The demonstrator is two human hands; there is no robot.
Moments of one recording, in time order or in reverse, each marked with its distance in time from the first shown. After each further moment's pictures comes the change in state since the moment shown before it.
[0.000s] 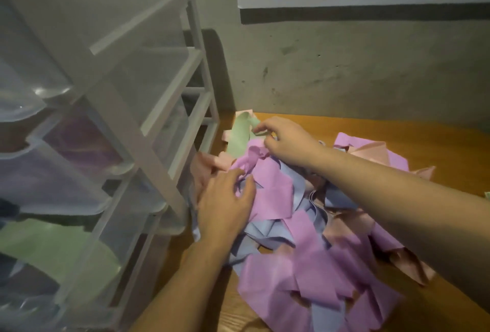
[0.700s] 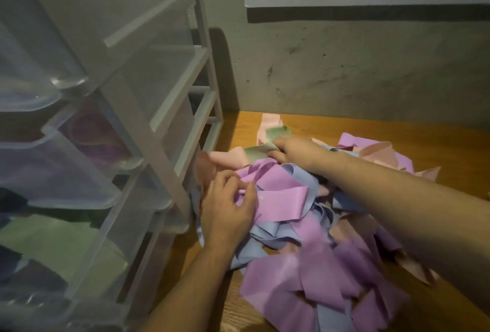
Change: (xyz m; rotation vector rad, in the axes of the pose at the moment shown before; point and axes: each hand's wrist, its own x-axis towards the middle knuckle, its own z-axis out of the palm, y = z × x) left_hand -0.016 -0.009 -0.002 -0.275 0.143 0.092; right_hand 0.000 0.029 0.016 -0.198 -0.272 0.016
